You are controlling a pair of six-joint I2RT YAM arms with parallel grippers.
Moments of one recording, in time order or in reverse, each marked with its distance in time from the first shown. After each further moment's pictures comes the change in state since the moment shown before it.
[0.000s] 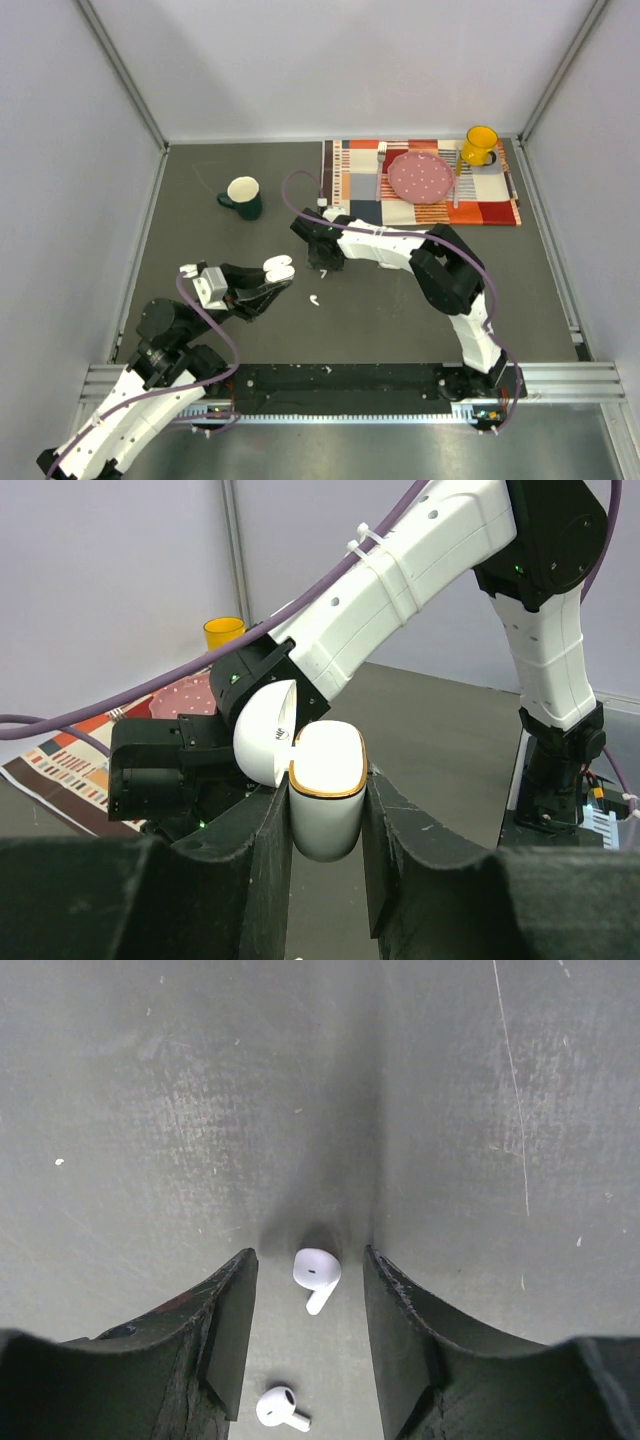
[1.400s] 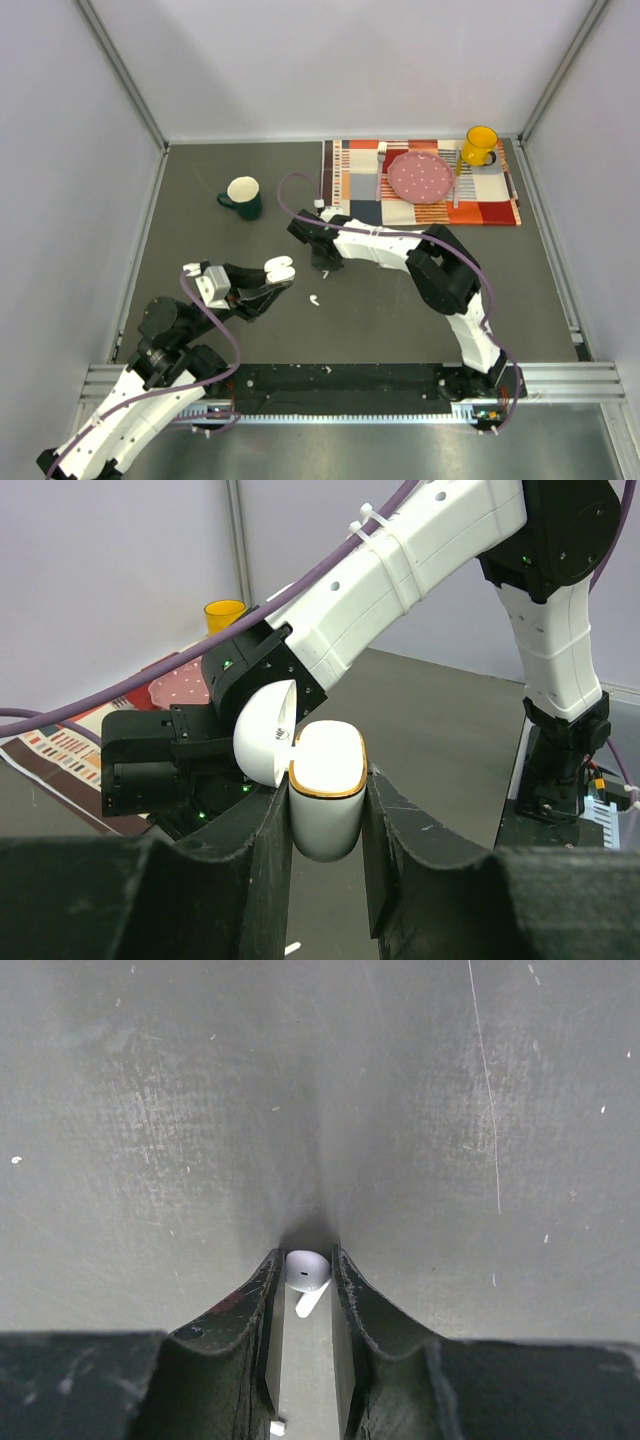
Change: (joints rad) left arm 0.000 0.000 0.001 -0.041 -0.010 0.002; right arm 0.013 0.035 0.051 -0.072 0.047 -0.041
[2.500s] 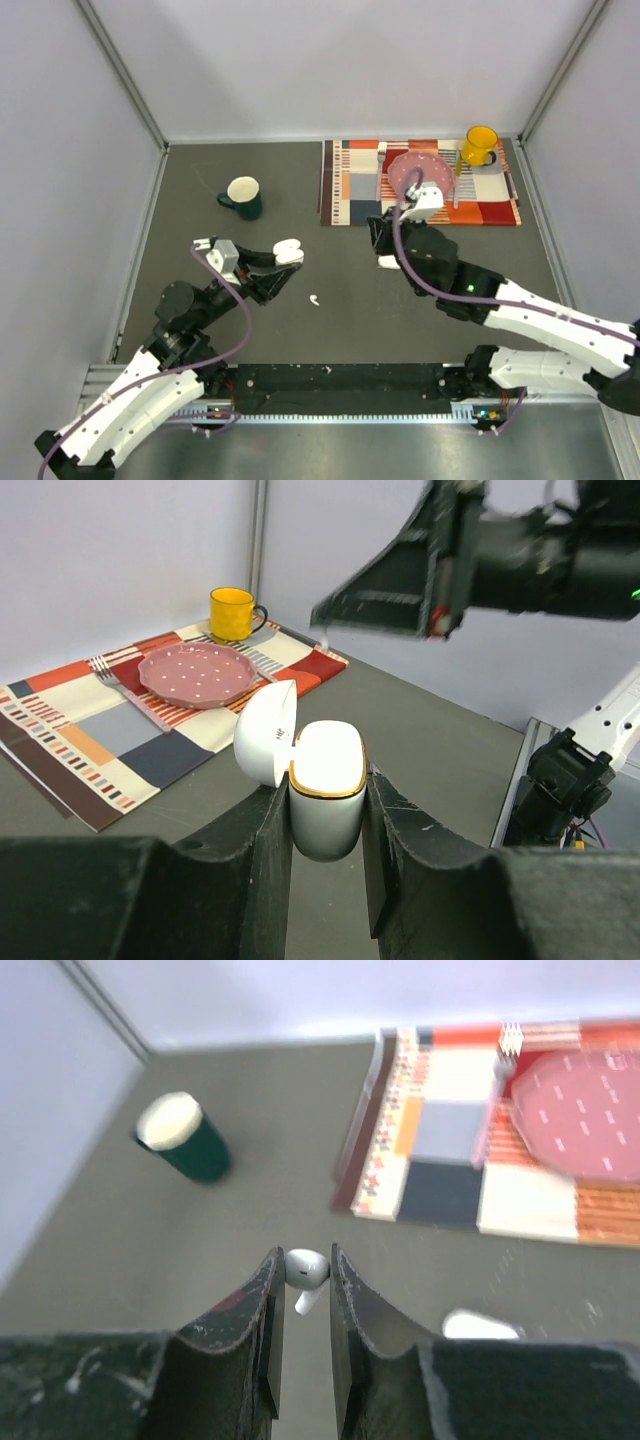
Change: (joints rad) left arm 0.000 0.162 -0.008 0.164 -0.095 -0.163; right arm 0.112 -1.058 -0.671 0.601 0.396 -0.470
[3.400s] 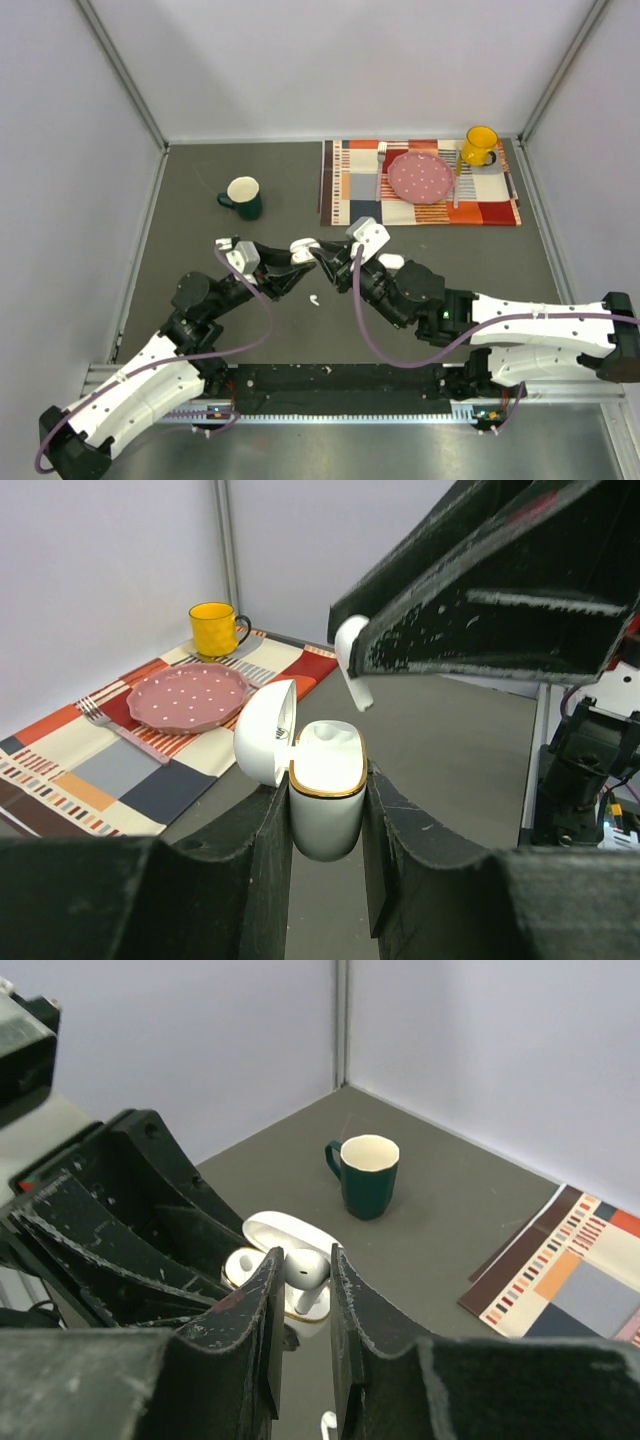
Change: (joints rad) left arm -0.018 0.179 -0.031 0.226 0.104 0.118; right arm 0.327 0.039 -0.008 0.433 -0.162 -0.508
